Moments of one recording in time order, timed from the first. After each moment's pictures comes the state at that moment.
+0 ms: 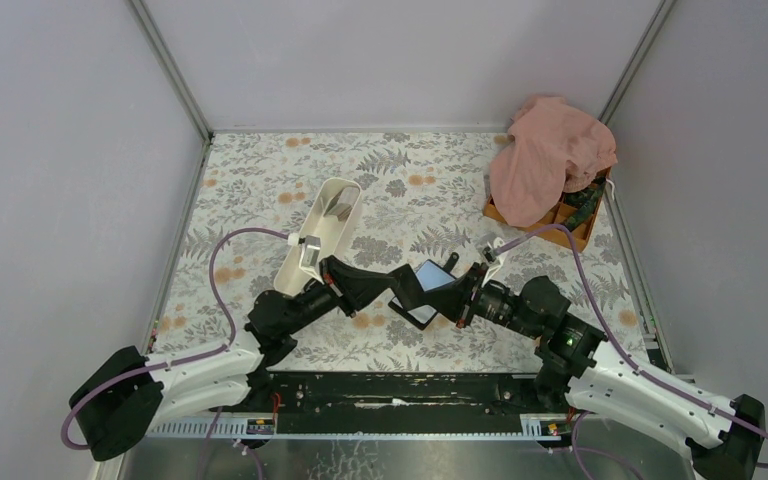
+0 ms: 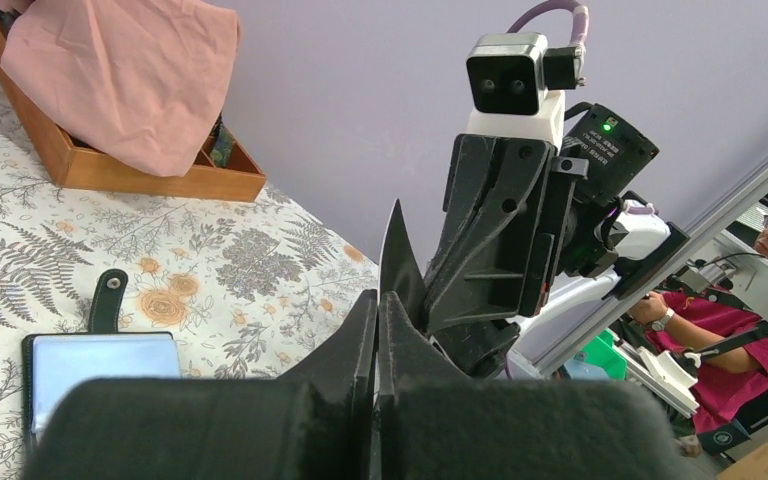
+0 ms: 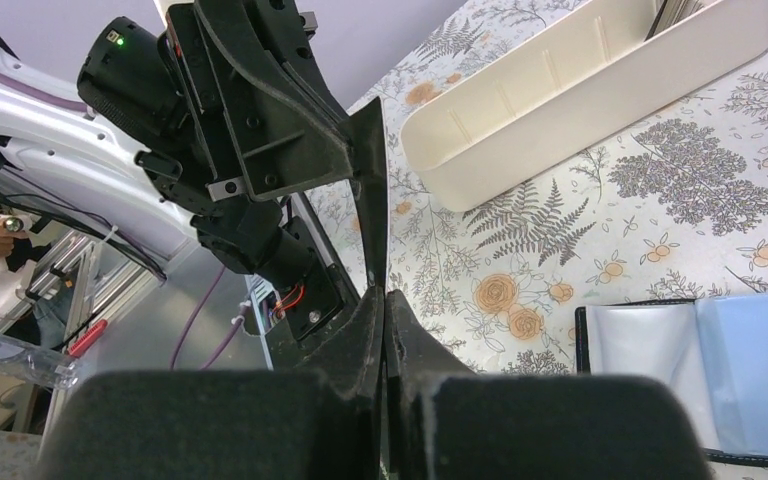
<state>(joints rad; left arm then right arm) -0.85 0.94 0.18 1.11 0.20 -0.73 0.93 0.58 0.41 0.14 -0.18 0.55</state>
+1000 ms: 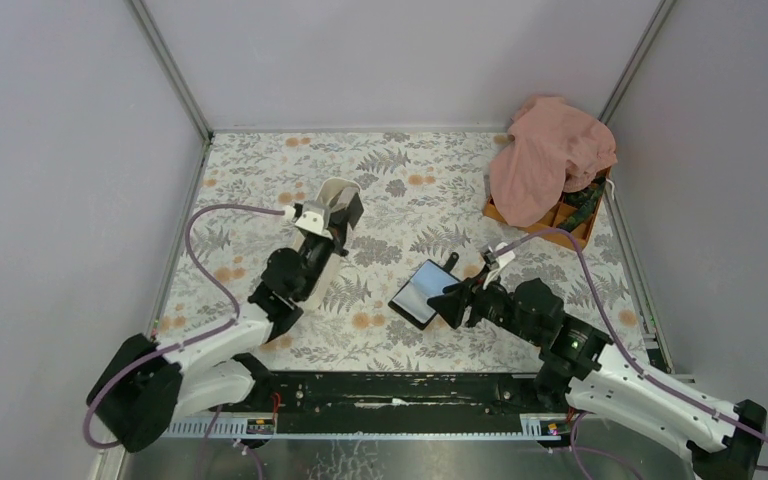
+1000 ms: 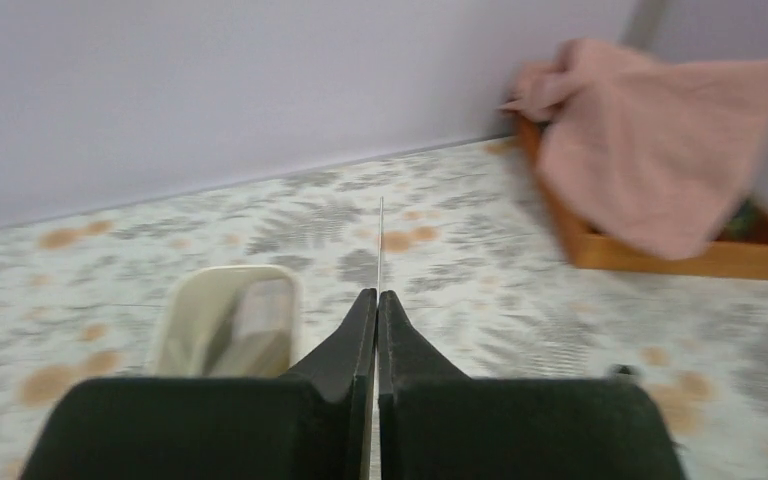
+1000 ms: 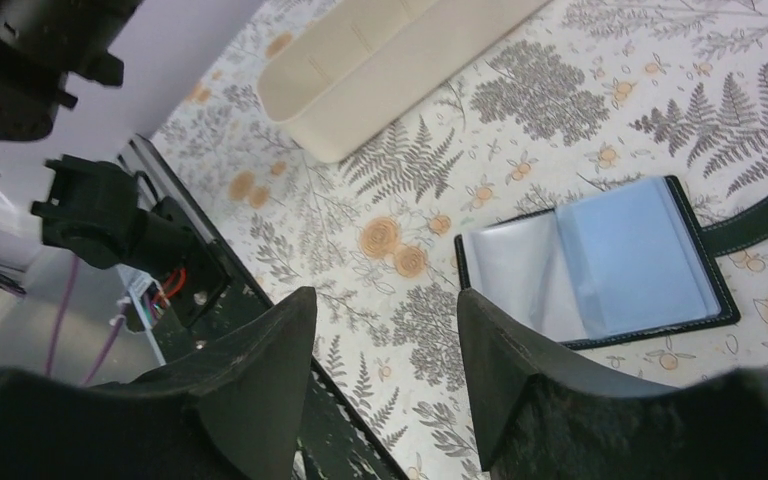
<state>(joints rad) -0.69 1.04 0.40 0.81 -0.26 -0.07 0.93 0.53 0.41 -0.09 0.01 0.50</state>
